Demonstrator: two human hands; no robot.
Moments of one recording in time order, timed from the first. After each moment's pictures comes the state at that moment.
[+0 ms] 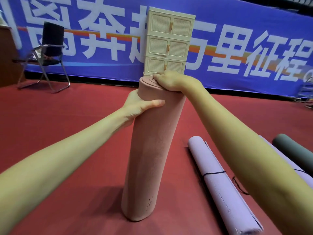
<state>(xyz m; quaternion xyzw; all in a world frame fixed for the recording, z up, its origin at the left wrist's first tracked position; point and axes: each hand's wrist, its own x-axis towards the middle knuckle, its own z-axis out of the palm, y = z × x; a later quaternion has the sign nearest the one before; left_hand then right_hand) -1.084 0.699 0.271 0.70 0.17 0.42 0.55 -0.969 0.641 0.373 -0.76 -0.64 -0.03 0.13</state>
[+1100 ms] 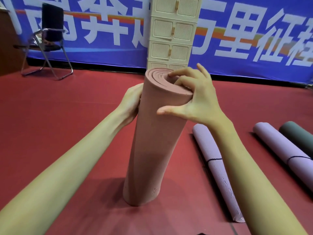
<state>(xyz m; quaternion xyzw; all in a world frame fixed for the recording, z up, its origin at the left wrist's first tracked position) -1.099 0.696 0.241 0.63 0.24 0.43 0.59 -0.959 0.562 0.277 -0.53 -0.71 -0.23 0.40</state>
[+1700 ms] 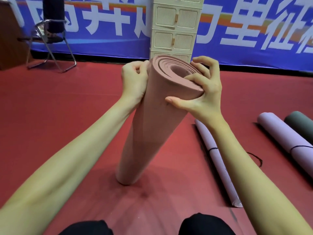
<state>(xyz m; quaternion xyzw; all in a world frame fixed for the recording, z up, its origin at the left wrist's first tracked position) -1.089 0.673 0.257 0.65 0.25 0.61 0.38 -0.953 0.548 0.244 -0.49 -0.64 -0.20 0.55</state>
